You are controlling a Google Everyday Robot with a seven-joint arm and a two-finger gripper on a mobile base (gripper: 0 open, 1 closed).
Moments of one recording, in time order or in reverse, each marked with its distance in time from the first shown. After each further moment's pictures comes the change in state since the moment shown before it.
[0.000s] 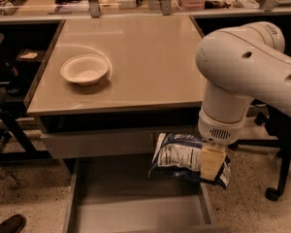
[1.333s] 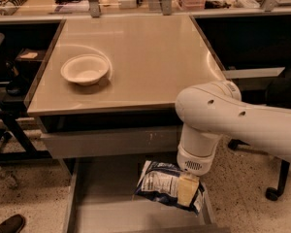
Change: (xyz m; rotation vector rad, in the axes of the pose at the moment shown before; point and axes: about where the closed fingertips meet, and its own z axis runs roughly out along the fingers) arm -0.038 0.023 0.110 -0.135 -0.042 0.014
